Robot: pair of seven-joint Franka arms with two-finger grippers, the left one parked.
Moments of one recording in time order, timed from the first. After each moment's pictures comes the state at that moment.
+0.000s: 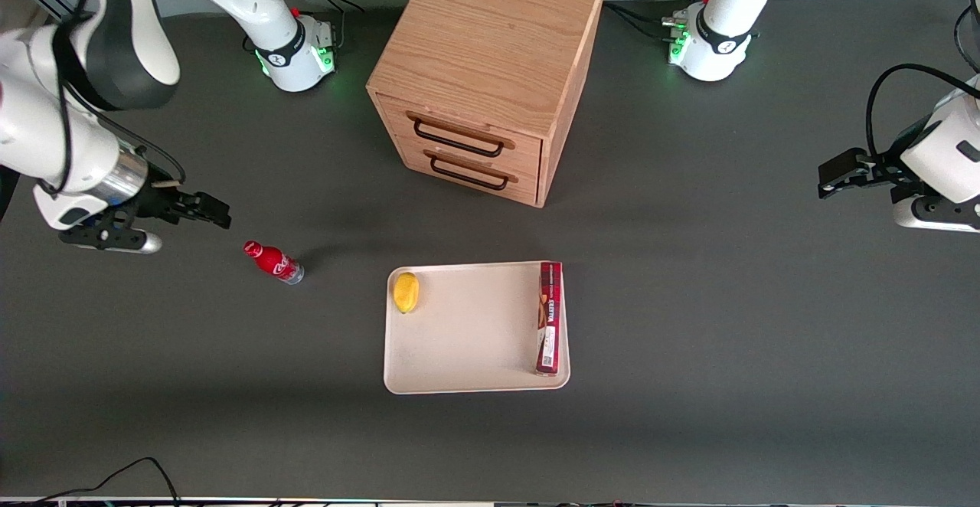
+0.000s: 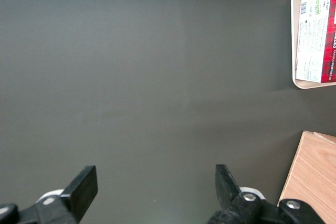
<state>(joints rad) -0.06 0.01 0.12 -2.01 0.03 2.00 0.18</state>
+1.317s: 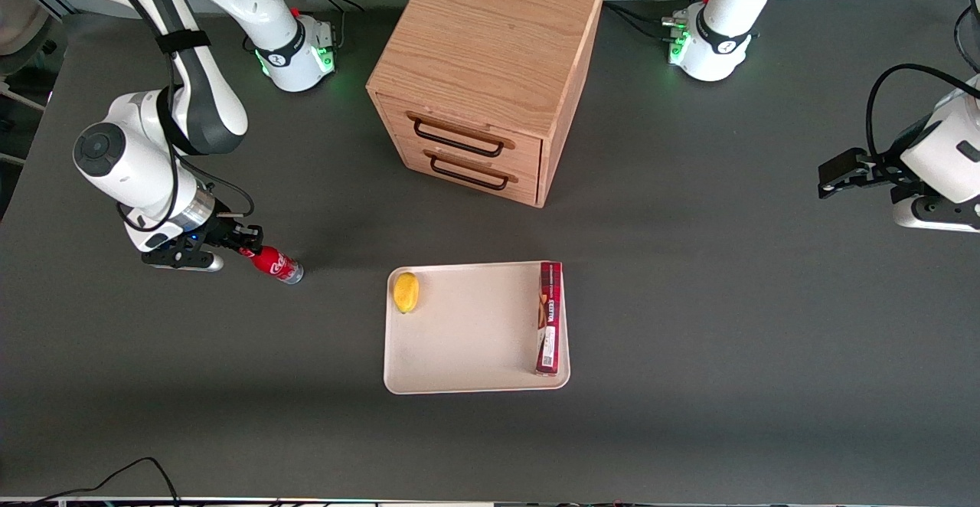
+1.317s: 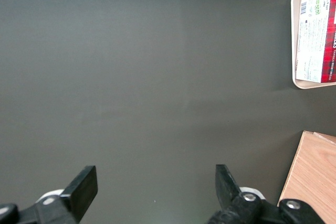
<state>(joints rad) -0.06 0.09 0.13 -2.24 0.01 2.40 0.17</state>
